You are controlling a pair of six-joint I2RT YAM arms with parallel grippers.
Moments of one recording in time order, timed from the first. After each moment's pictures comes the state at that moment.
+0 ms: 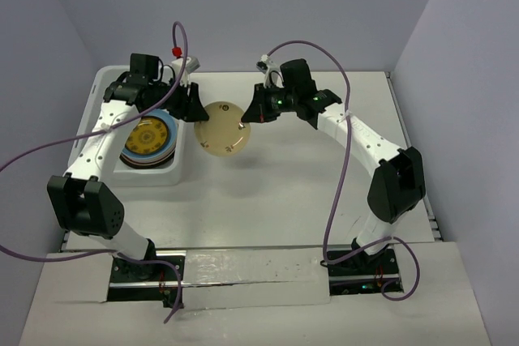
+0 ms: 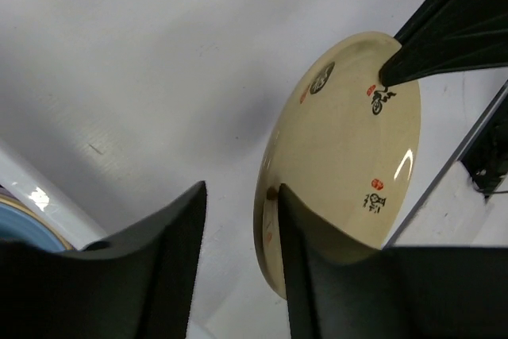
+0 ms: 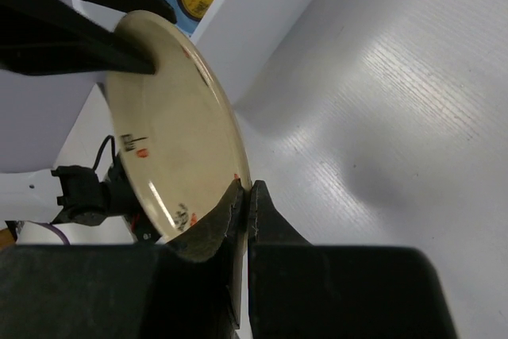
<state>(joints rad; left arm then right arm) -0.19 1.58 1.56 -0.80 0.66 0.16 0.52 1.70 1.52 -0.38 -0.59 0.35</state>
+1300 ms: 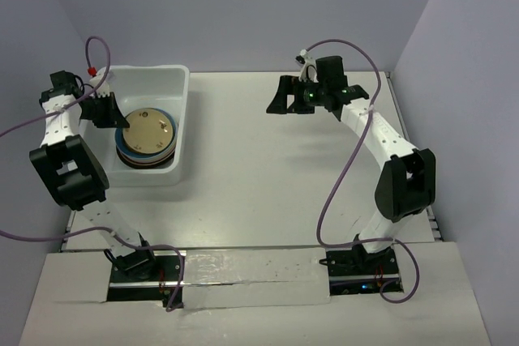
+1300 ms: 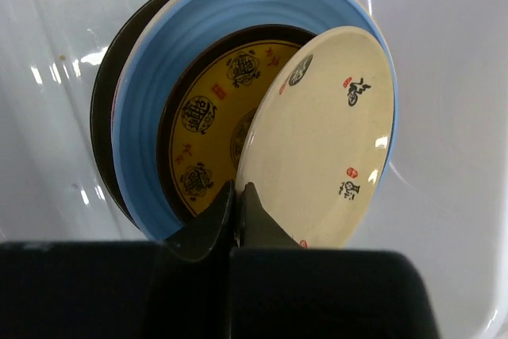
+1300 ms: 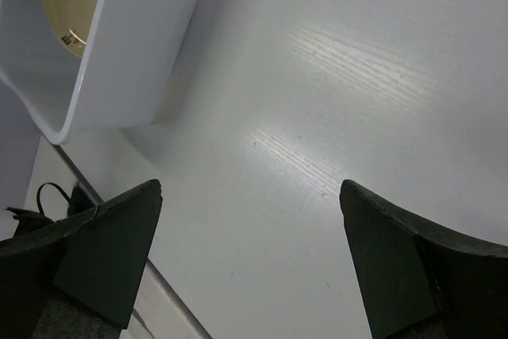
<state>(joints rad) 0.41 1.90 1.66 -0.92 0.61 0.38 0.29 1.67 1.47 -0.46 -0.56 0.31</state>
